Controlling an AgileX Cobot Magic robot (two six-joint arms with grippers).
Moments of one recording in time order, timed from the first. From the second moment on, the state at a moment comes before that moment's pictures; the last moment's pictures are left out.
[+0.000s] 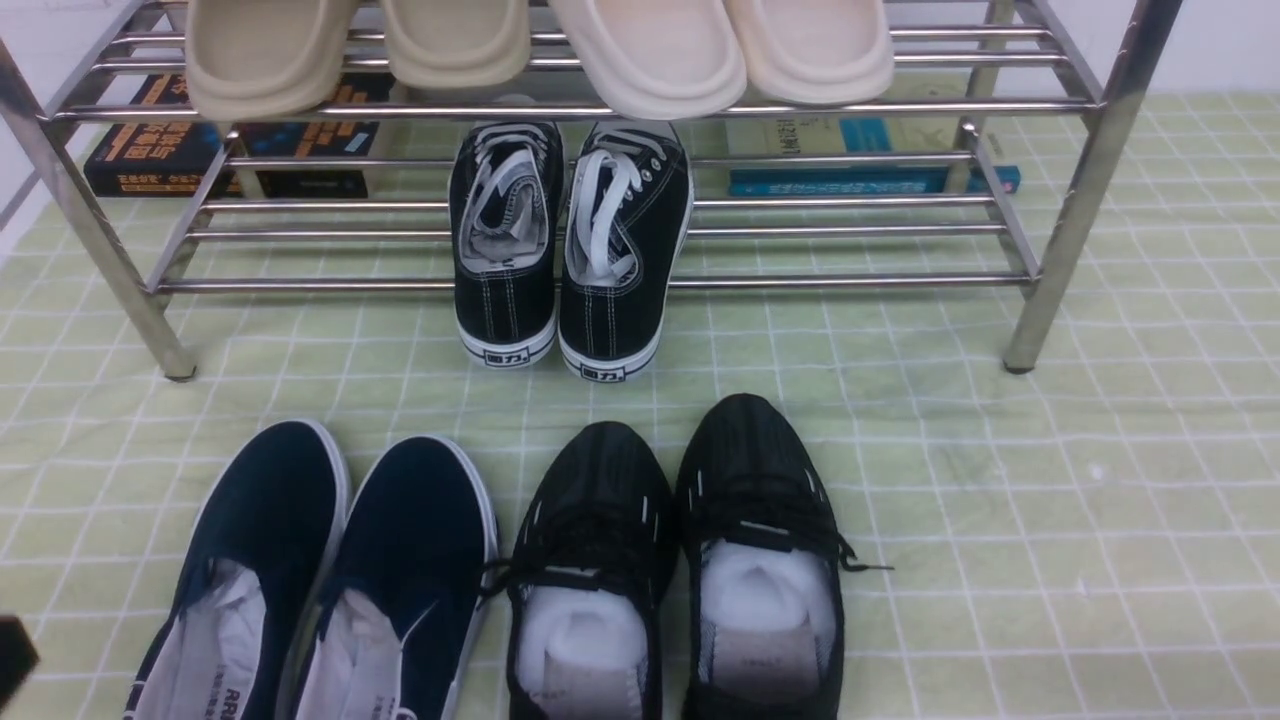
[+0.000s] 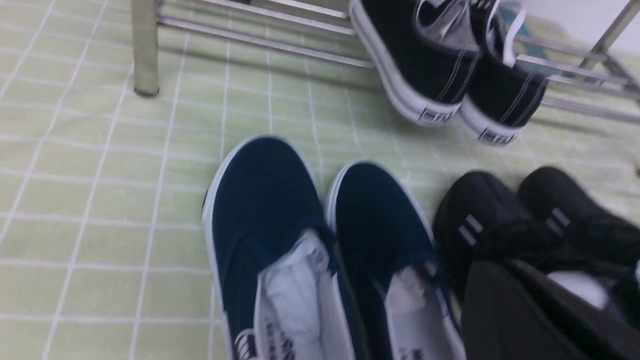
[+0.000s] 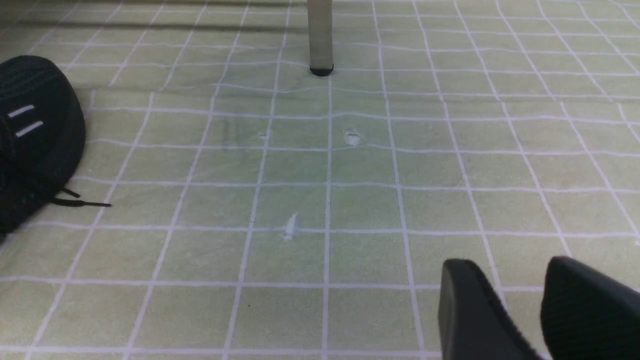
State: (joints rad) right arm -0.02 -0.01 0.01 0.09 0.39 -0.04; left arm -0.35 0.14 -0.41 0.16 0.70 -0.44
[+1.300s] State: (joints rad) right arm -0.02 -0.01 0.01 0.09 0.39 -0.04; left arm -0.04 -0.01 0.02 0.02 0.35 -0.13
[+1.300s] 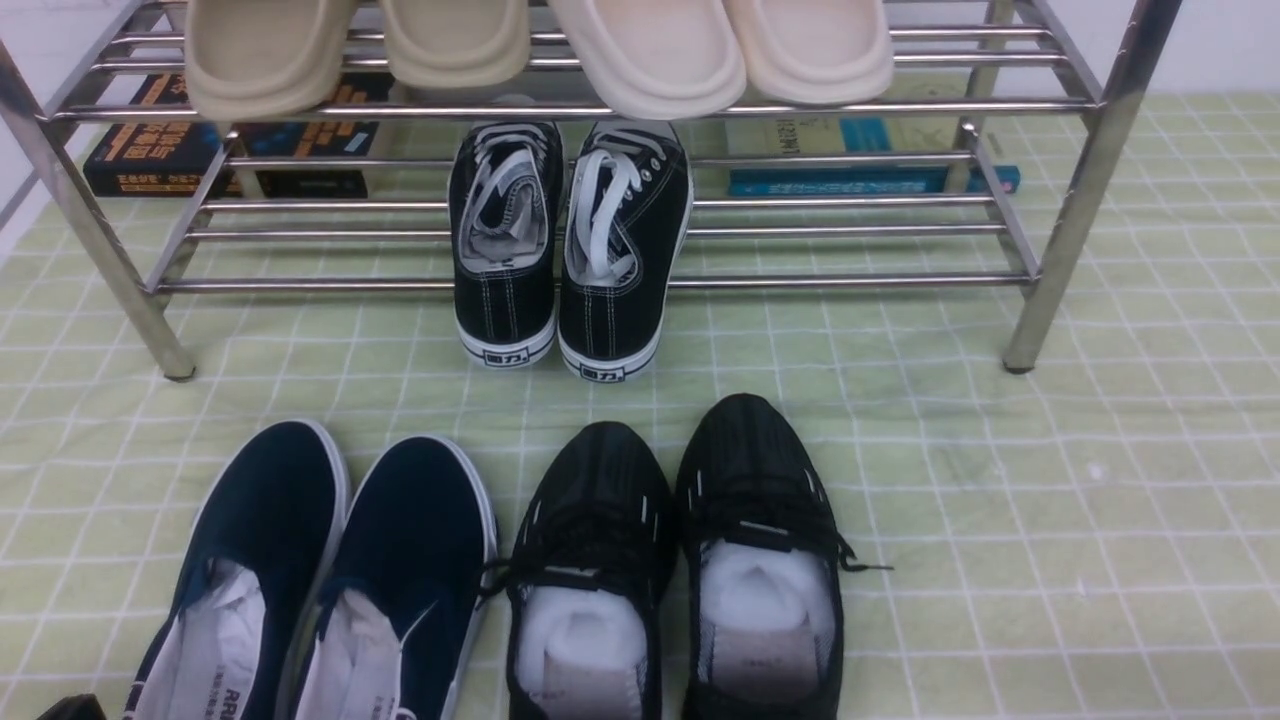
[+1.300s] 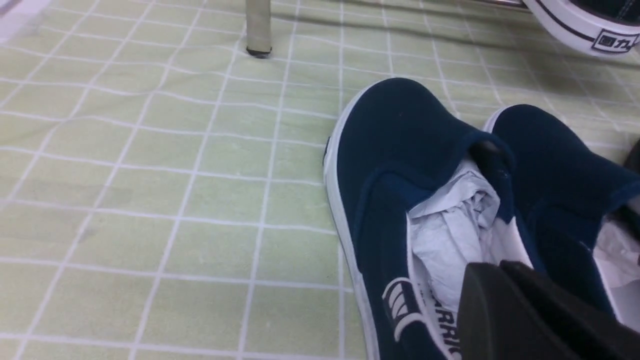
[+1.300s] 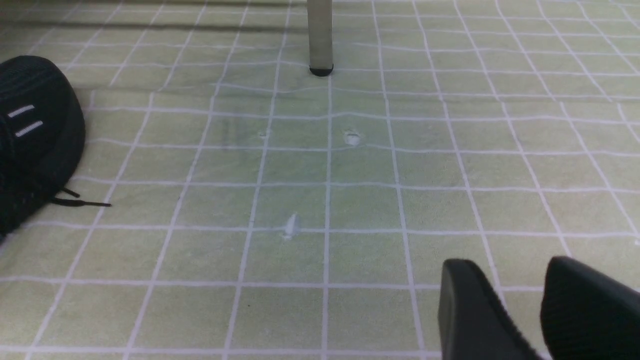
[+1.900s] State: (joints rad) right arm -0.02 -0.01 0.01 0.09 0.39 -0.04; left arm -0.04 -0.01 0.02 0.03 0.36 -0.14
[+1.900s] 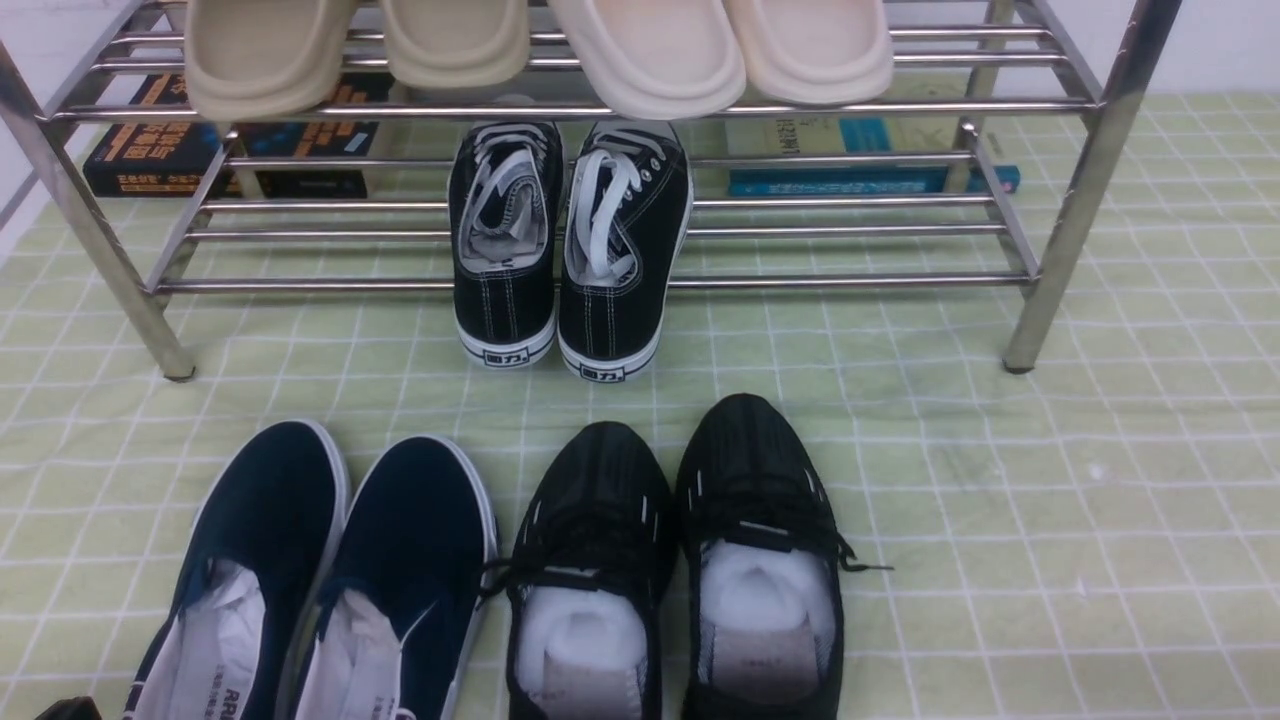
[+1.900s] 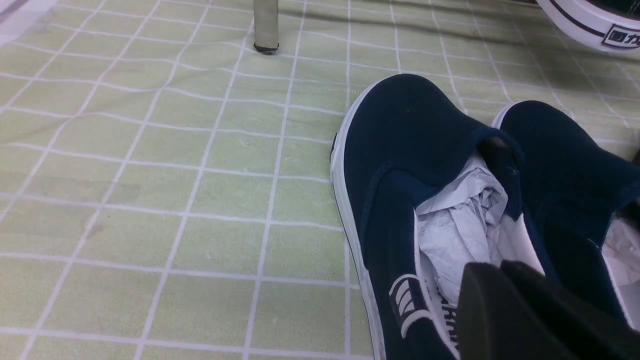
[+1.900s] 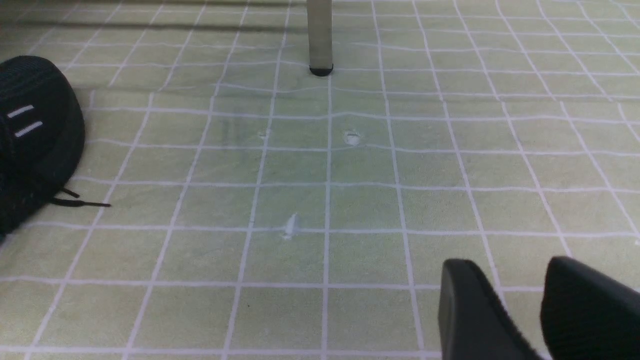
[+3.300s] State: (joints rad) right arm -0.02 -0.01 0.01 0.09 0.39 -0.04; left arm -0.04 -0.01 0.02 0.03 0.36 -0.14
